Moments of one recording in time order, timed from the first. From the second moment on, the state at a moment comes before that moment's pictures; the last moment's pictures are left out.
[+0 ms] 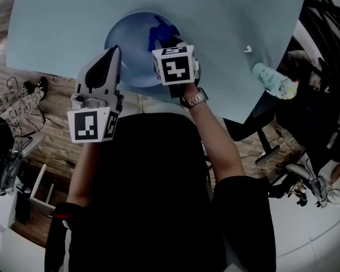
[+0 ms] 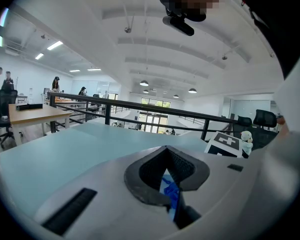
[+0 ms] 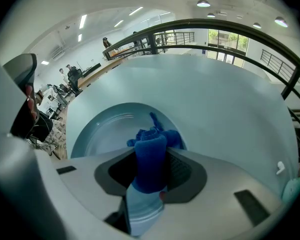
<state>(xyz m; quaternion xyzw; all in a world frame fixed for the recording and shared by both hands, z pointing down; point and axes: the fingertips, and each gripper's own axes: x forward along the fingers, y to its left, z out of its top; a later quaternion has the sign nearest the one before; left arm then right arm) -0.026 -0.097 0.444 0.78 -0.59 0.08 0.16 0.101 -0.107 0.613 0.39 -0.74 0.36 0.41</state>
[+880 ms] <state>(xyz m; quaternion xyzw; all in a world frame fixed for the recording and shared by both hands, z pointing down) -0.043 -0.089 0.429 0.79 -0.59 0.07 0.14 0.067 -0.119 0.539 0.41 -0.82 0.30 0.27</state>
